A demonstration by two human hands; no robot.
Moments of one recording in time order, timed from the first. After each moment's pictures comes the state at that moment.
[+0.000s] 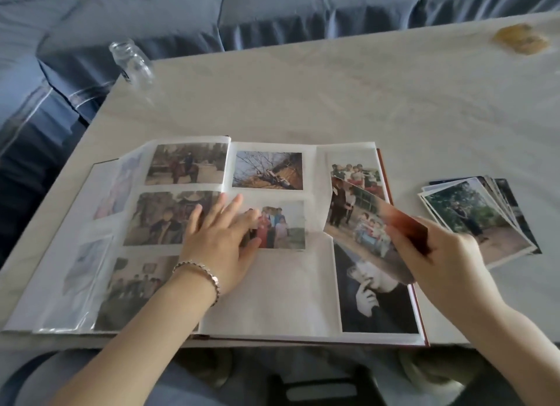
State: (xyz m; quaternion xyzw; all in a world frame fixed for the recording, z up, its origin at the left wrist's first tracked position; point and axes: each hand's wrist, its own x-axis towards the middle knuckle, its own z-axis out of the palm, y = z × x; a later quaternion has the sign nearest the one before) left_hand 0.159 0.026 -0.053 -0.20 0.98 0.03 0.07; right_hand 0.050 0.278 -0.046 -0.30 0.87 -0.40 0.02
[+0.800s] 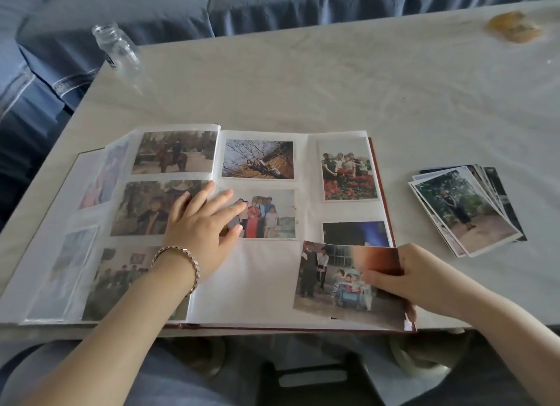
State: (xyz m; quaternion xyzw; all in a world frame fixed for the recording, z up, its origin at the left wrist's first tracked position) left_hand 0.164 0.006 -0.073 -0.15 0.99 0.04 -0.02; right_hand 0.047 0.289 -0.060 -0.21 0.84 -0.29 0.41
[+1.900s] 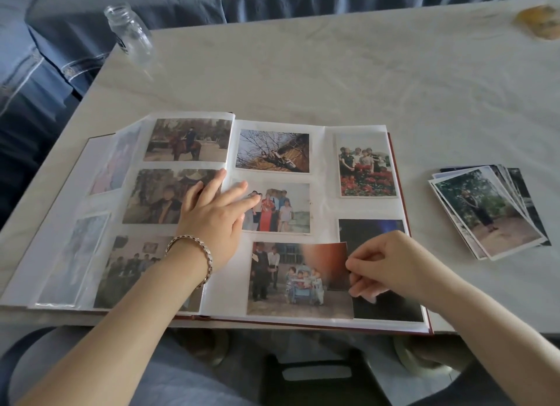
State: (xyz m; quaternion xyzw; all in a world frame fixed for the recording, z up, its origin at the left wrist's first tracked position) left_hand 0.163 0.009 -0.068 -0.16 0.98 0.09 -0.02; right_hand 0.060 0.241 -0.049 -0.13 0.78 -0.39 0.46
